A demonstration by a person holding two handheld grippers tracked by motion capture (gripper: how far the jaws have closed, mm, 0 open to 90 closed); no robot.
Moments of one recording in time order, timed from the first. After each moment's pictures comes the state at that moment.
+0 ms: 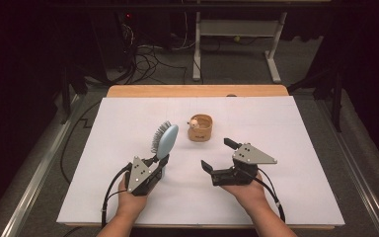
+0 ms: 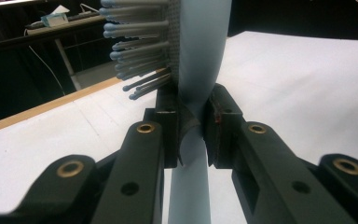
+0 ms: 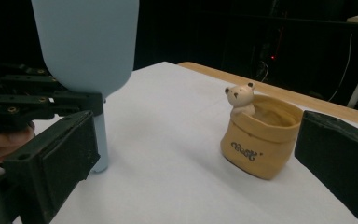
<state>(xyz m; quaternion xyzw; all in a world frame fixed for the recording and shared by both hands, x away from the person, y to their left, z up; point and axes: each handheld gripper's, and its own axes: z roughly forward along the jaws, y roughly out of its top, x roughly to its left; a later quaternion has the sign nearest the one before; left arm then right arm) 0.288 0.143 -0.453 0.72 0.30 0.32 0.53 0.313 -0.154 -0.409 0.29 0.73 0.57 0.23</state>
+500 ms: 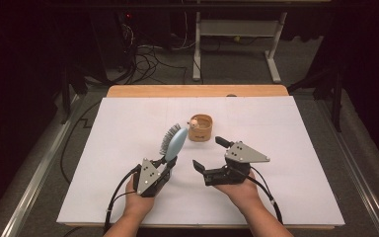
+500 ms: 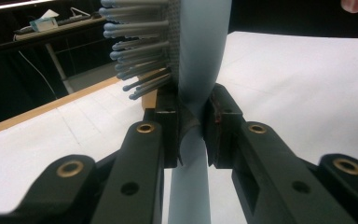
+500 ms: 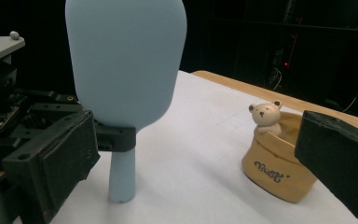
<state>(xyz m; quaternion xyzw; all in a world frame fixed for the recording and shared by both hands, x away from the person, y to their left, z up) 0.286 0.123 -0.458 0.73 0.29 0.32 0.53 0.313 -0.136 -0.403 0.27 0.73 0.59 0.22</state>
